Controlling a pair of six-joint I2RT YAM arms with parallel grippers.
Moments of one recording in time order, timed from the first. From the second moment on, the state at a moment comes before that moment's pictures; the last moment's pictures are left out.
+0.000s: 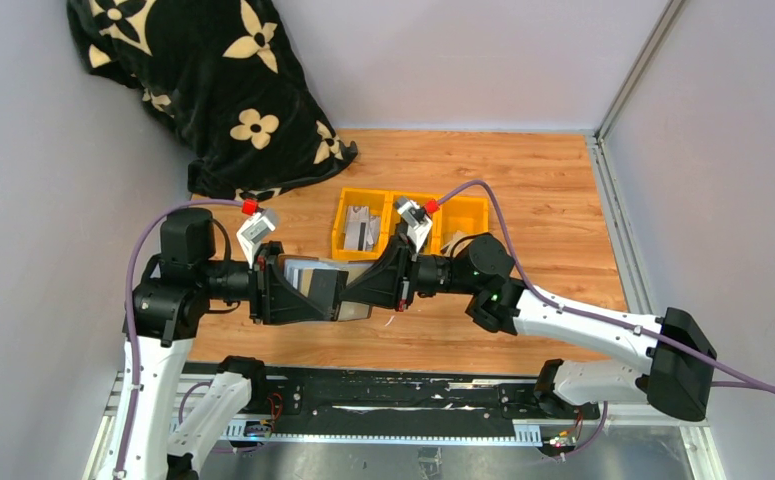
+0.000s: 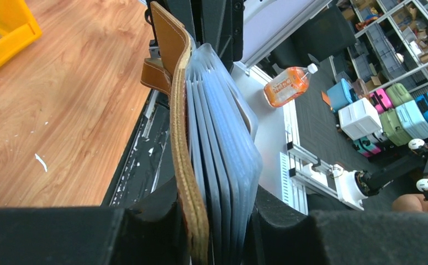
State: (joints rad) left arm -0.14 0.73 1.13 -0.99 1.38 -0.07; right arm 1.06 1.19 0.82 0.71 -0.56 0.84
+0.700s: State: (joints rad) left arm -0.14 0.73 1.13 -0.99 1.37 -0.08; right arm 1.05 1.20 0.80 0.77 -0.63 0.89
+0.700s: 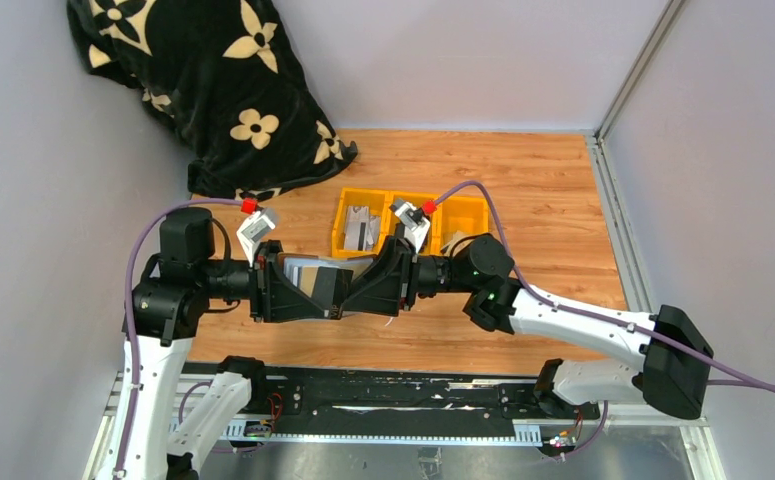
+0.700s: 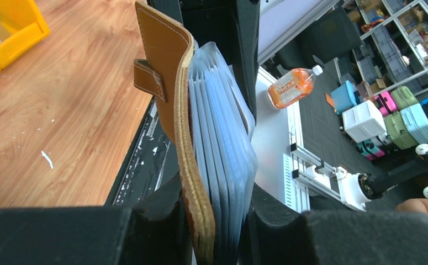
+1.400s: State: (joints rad) left arm -0.14 0.74 1.13 -0.98 1.33 -0.08; right arm 0.87 1.10 0.72 0.72 -0.68 0.94
